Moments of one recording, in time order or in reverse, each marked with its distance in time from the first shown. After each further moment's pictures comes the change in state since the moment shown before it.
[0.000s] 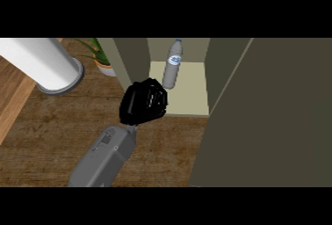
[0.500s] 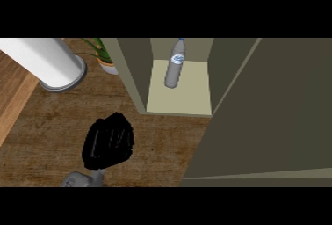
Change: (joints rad) left arm 0.450 0.147 -0.068 -0.484 0.029 -0.012 0.053; right arm -0.093 -0.034 0.064 0.000 -0.021 0.085 0.076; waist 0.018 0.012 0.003
